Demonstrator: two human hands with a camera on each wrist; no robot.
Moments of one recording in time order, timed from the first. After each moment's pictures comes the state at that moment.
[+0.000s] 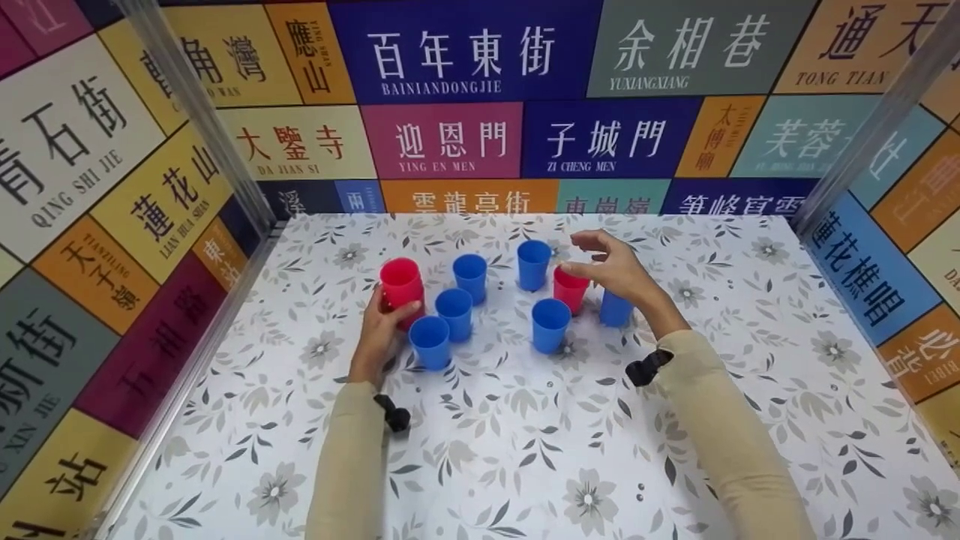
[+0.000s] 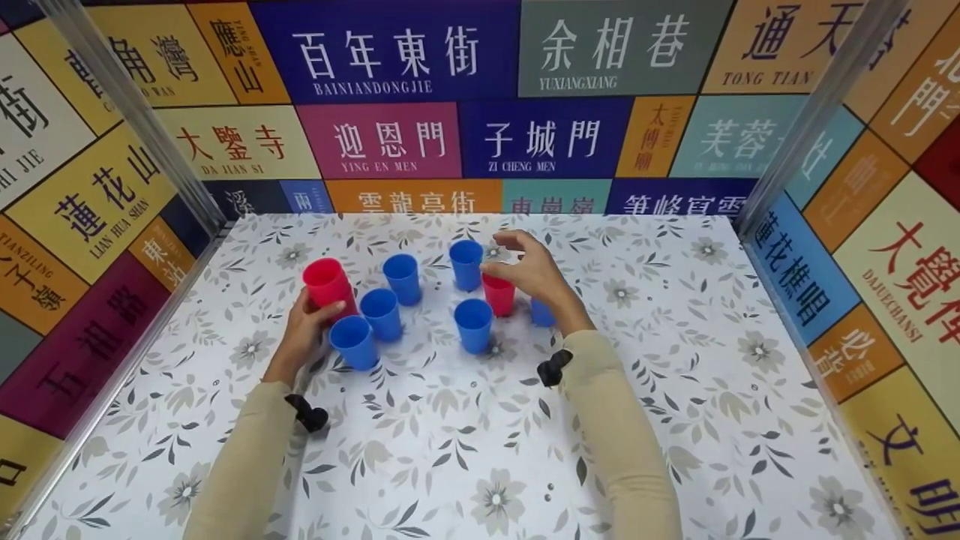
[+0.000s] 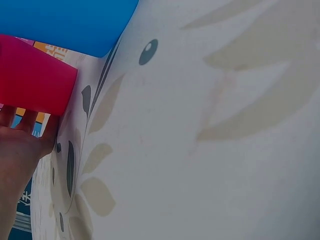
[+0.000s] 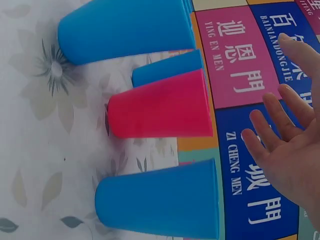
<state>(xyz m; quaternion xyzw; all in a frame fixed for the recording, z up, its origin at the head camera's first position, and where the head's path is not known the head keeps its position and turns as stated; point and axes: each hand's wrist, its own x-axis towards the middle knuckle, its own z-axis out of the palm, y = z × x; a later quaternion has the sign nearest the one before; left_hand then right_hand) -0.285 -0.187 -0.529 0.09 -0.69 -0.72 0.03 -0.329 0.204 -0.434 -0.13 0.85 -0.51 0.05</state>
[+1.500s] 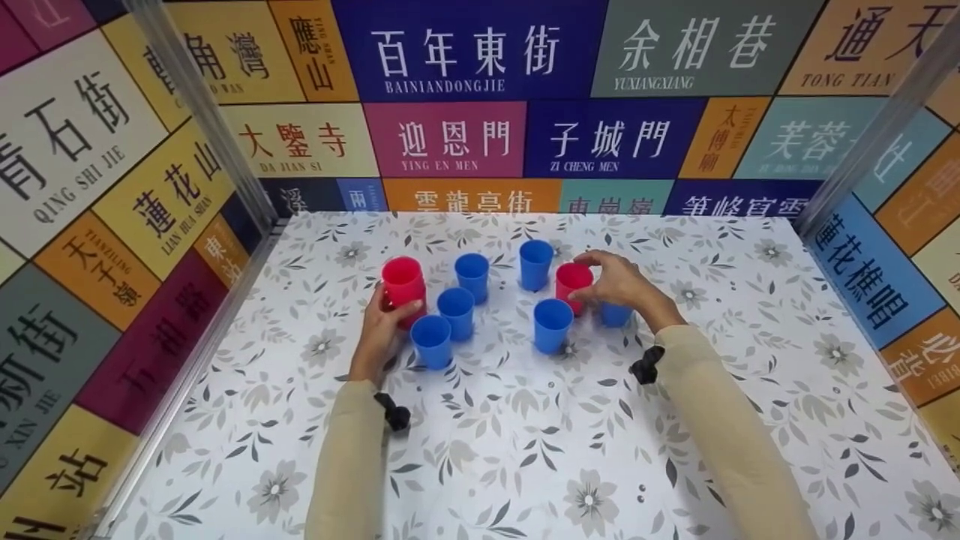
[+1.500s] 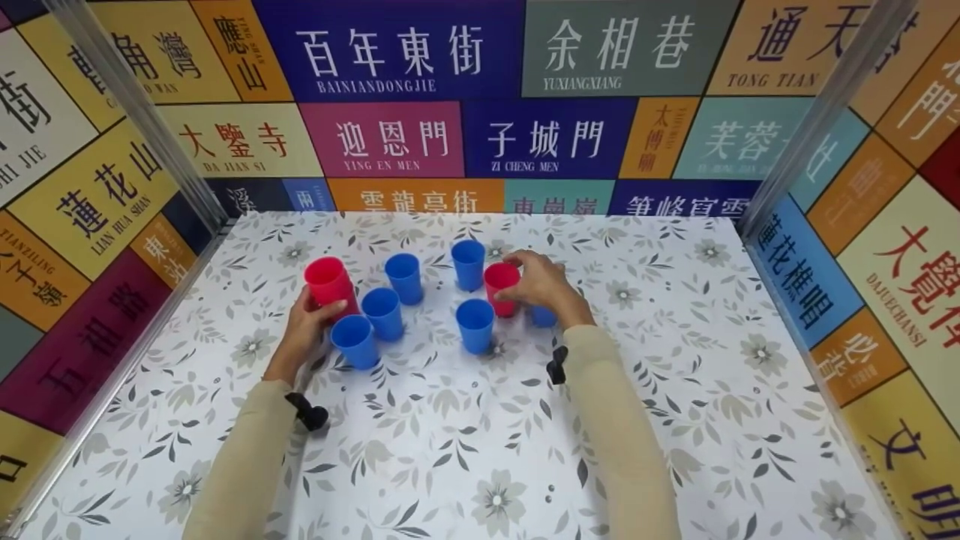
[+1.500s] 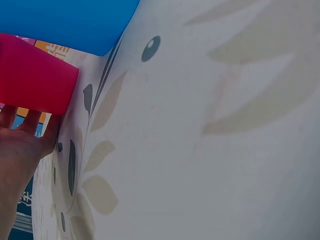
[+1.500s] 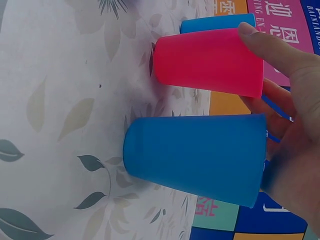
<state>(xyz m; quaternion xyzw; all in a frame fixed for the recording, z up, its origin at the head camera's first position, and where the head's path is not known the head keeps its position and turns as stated) -0.286 -0.187 -0.528 0.10 -0.67 -0.73 0.03 -0.348 0.212 -0.457 -0.10 0.94 -0.32 0.12</state>
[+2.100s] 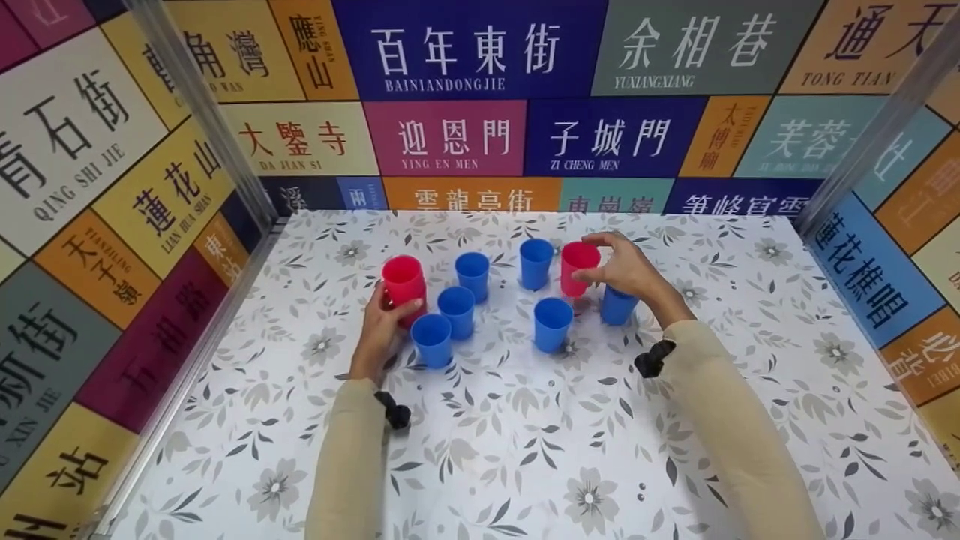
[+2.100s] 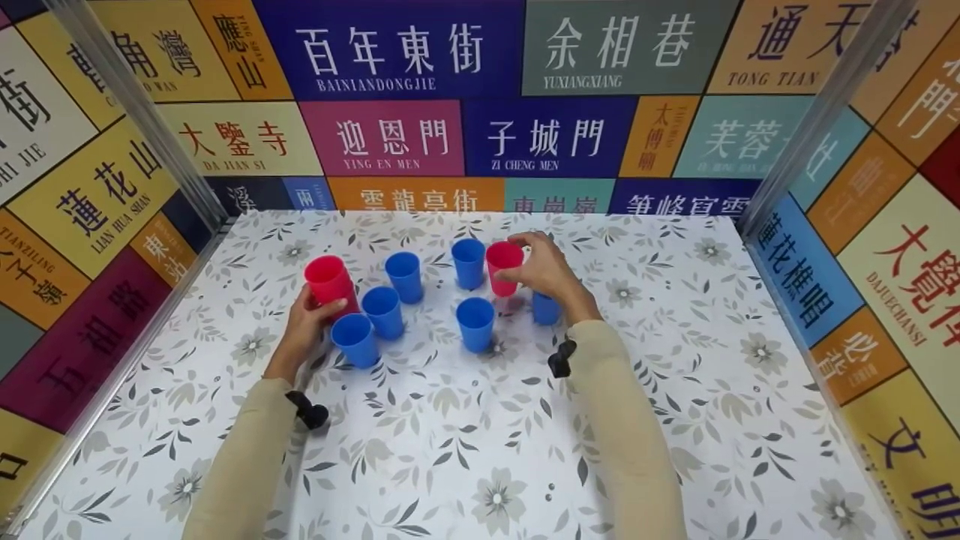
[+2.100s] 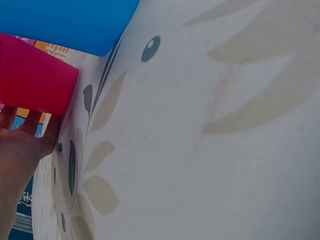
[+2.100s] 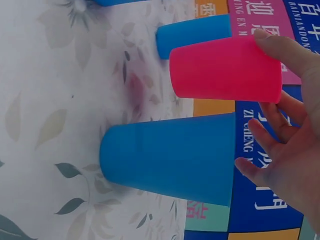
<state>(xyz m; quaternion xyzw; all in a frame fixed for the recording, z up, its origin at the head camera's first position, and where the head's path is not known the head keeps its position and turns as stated) -0.287 -0.187 -0.527 0.10 -0.69 -0.72 0.02 -0.346 0.216 -0.437 -0.08 0.91 -0.40 0.09</state>
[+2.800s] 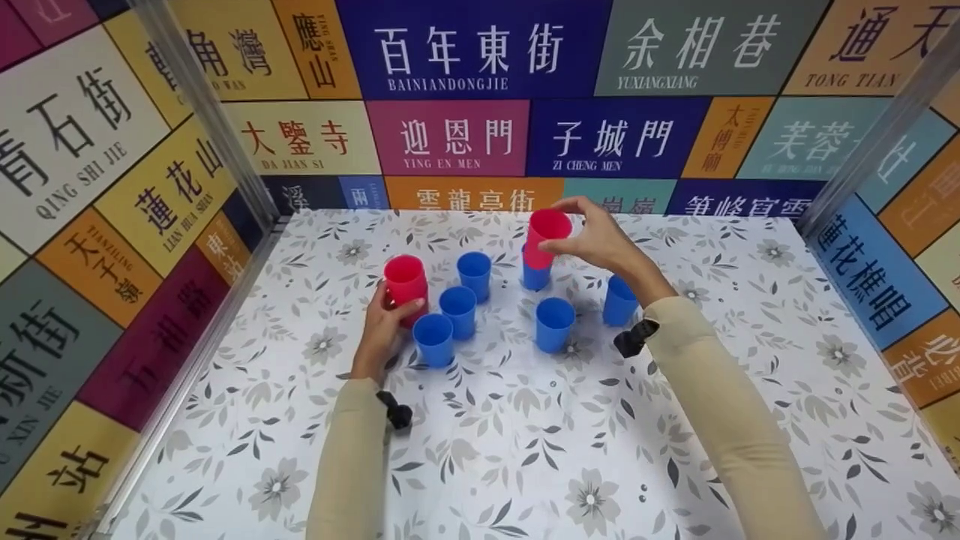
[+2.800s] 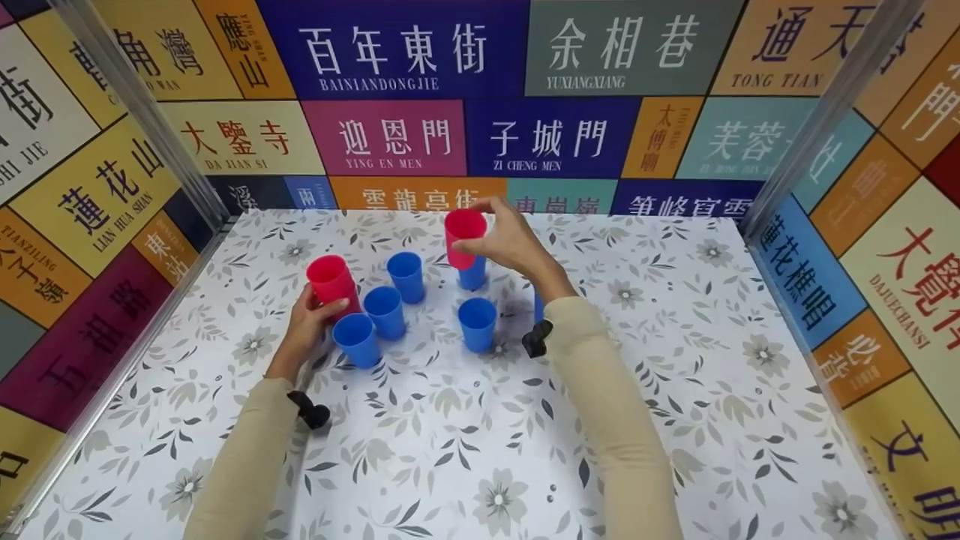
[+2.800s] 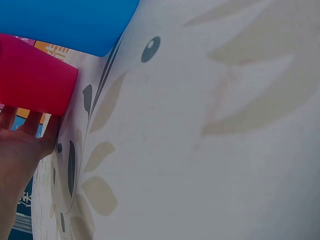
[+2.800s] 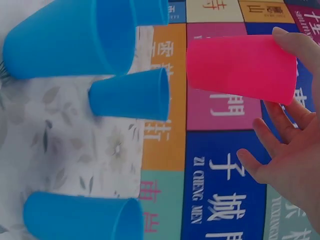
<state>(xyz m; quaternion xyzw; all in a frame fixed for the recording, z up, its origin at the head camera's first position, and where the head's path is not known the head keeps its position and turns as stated) -0.285 -0.186 -0.526 0.11 -0.69 -0.72 0.02 -0.342 0.164 -0.383 -0.14 0.88 -0.46 0.05</state>
